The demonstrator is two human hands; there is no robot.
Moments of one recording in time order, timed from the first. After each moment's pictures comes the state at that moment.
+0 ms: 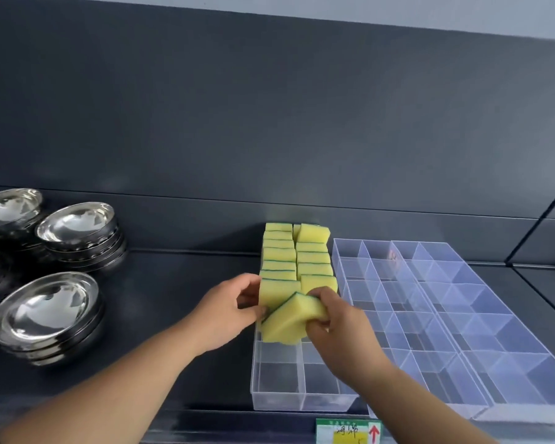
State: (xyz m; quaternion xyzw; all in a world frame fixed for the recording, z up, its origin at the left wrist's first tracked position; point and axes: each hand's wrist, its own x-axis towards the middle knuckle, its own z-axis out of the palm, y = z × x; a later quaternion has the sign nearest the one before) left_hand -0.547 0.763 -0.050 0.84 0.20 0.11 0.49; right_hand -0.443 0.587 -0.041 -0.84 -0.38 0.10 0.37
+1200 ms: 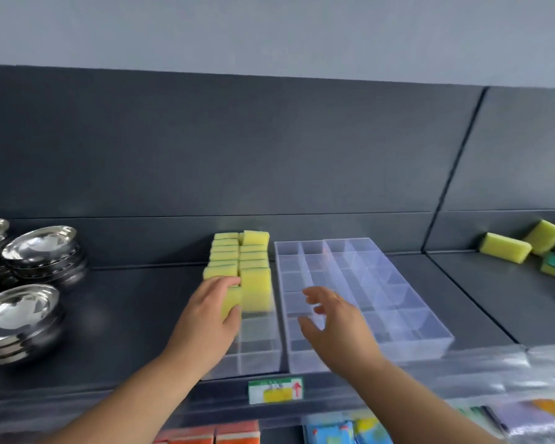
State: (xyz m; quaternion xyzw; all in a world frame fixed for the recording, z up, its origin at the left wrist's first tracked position) left_hand -0.556 0.641 -0.029 0.91 0.20 0.26 0.25; right_hand -0.435 0.463 -0.031 -0.87 -0.36 0.02 0.35
